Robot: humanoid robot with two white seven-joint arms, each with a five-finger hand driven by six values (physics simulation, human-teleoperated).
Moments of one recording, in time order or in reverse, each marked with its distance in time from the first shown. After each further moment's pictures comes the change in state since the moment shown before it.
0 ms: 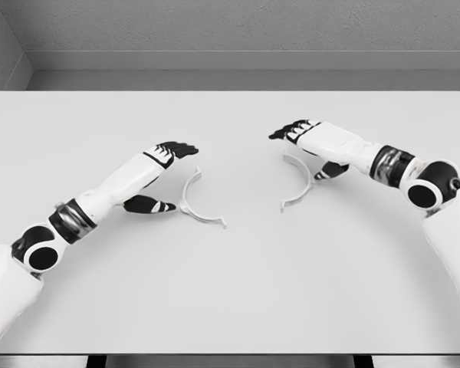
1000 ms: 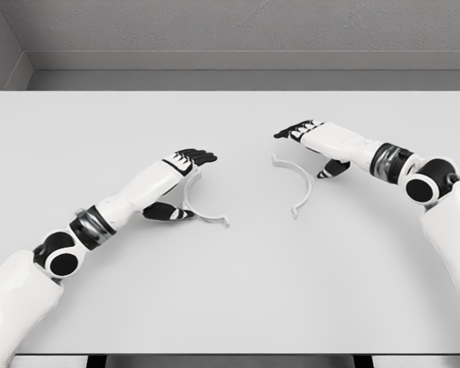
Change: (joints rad) left arm 0.015 -0.074 -0.010 -0.005 -0.033 0.000 0.000; right arm -0.037 0.012 0.011 0.093 0.005 0.012 -0.002
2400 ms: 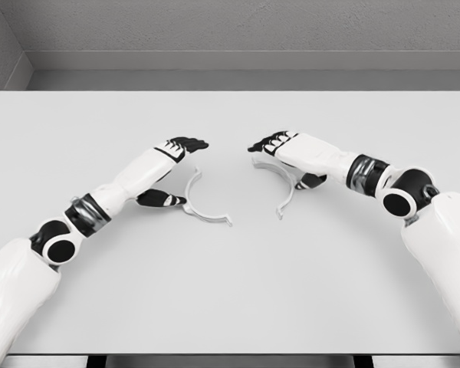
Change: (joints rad) left arm -0.055 -0.012 0.021 0.076 -0.026 0.000 0.000; right arm 0.060 0.007 0.079 -0.177 -0.003 0.077 0.008
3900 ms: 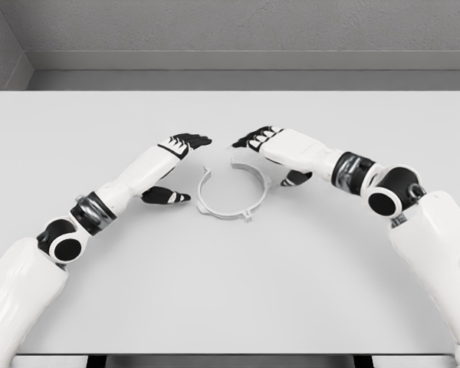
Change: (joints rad) left arm 0.000 -0.040 0.029 0.011 -0.027 0.000 0.001; right arm -0.005 0.007 0.023 -0.084 -0.005 0.088 0.007
